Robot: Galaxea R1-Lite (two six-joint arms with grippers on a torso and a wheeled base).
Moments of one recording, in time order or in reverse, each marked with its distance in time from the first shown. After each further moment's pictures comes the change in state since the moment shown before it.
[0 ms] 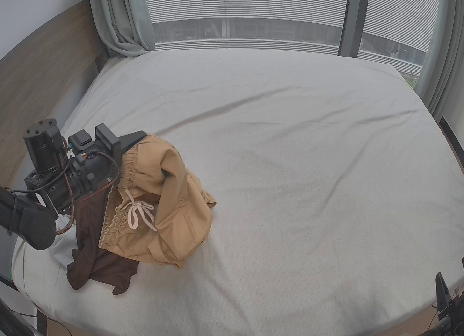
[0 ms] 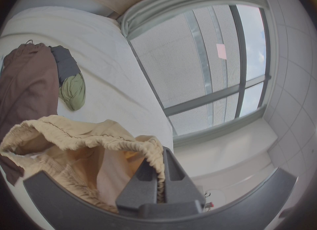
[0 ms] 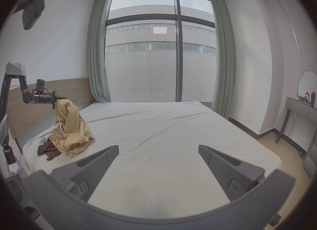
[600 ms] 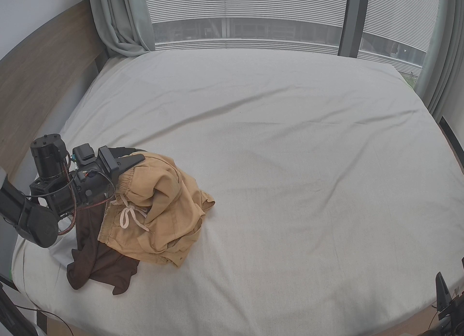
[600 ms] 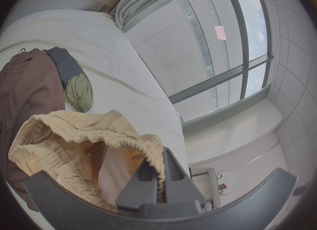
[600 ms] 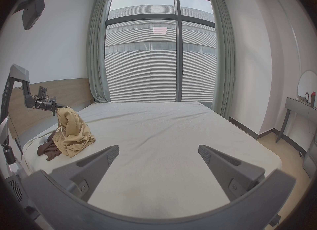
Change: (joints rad) left arm 0.117 0.100 0.022 0.003 -0.217 0.210; right arm 0.000 0.000 0.000 0.000 0.000 0.000
